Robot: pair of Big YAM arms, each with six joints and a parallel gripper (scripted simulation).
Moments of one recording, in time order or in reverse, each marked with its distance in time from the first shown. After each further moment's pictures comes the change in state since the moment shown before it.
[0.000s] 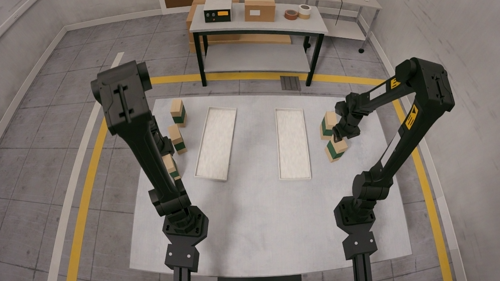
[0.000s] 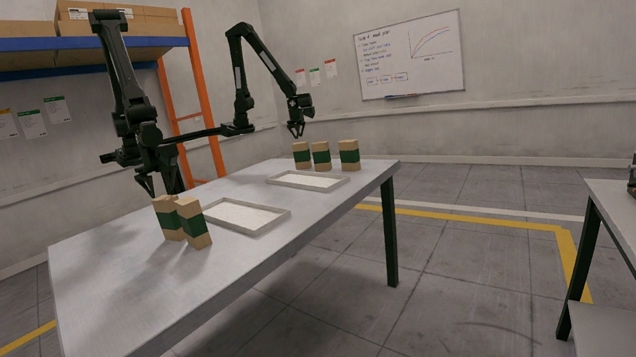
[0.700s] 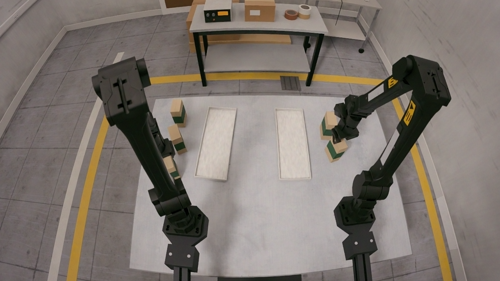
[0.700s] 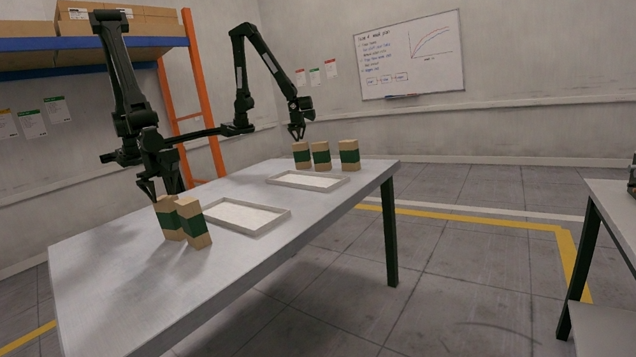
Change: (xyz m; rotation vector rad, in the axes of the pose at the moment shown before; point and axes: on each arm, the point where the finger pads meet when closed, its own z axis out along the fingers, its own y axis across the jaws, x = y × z) left arm -0.001 0.001 0.015 0.000 -0.003 0.001; right arm -0.002 -0.001 0.016 0.004 -0.010 0.000
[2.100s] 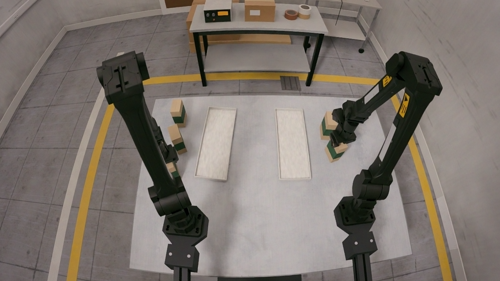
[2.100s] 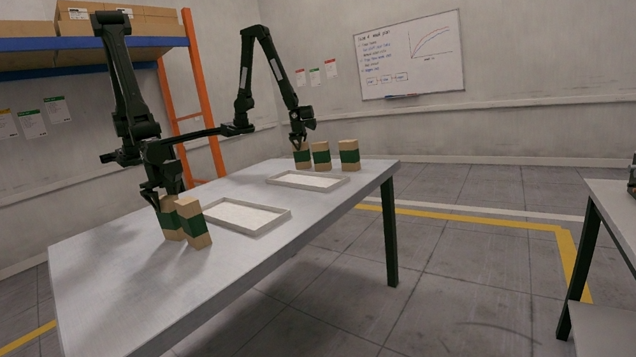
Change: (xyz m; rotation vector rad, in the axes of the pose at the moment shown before) left arm 0.003 -0.001 0.047 0.000 0.003 0.000; right arm 0.003 0.001 0.034 -0.002 0.006 0.000
